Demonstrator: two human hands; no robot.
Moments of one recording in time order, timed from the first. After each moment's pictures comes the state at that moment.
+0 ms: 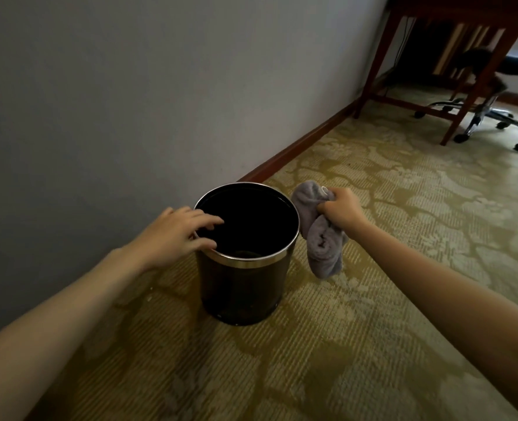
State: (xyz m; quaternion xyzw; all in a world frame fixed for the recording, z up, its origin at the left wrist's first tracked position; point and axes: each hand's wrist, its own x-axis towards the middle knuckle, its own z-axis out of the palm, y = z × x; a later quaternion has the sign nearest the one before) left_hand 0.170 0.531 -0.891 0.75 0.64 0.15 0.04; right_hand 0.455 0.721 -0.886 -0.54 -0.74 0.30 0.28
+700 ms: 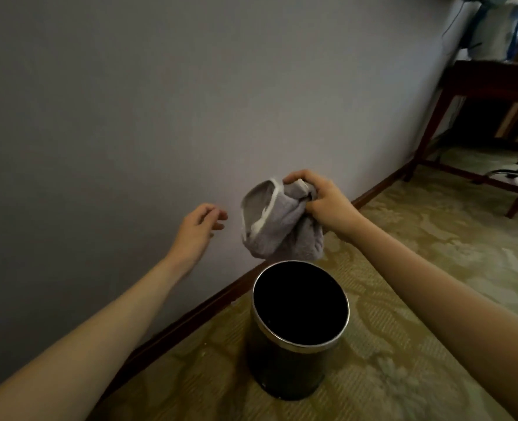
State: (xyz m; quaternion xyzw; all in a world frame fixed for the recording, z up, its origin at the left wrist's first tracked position) left_hand 0.119 0.529 -0.742 0.41 0.66 0.60 0.20; right_hand 0.310 0.679 -0.683 -0.22 -0.84 0.40 0.30
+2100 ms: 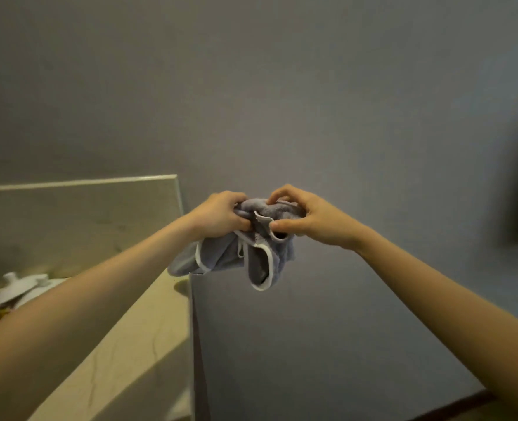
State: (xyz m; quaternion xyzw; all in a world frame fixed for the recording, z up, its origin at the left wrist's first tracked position) left_hand 0.081 0.157 0.058 0.44 0.85 0.28 -0.08; right_hand 0.199 0.336 0.044 0.11 -0.90 0.38 0.19
